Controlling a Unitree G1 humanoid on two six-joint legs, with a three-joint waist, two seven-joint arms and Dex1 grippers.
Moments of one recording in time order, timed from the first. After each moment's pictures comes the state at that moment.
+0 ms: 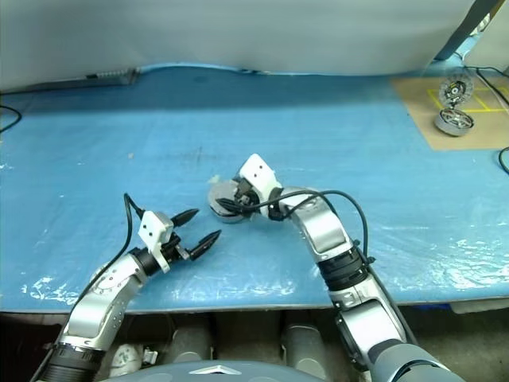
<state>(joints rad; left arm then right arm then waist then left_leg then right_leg) 0.06 0.35 -0.03 -0.13 -0.31 0.07 -0.67 -0.57 -0.19 0.29 0.03 0.08 0.56 0.72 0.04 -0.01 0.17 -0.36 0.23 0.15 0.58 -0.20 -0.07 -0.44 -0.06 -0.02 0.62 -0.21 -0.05</state>
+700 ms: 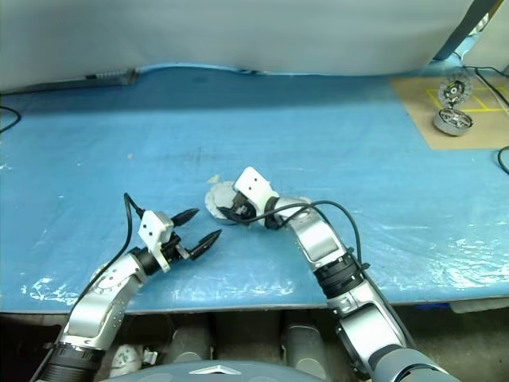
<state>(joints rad) 0.06 0.35 -0.03 -0.13 -0.31 0.07 -0.67 -0.53 -0.18 0.36 0.08 0.02 0.43 0.68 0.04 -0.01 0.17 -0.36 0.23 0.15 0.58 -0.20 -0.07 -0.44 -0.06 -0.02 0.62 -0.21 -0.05</state>
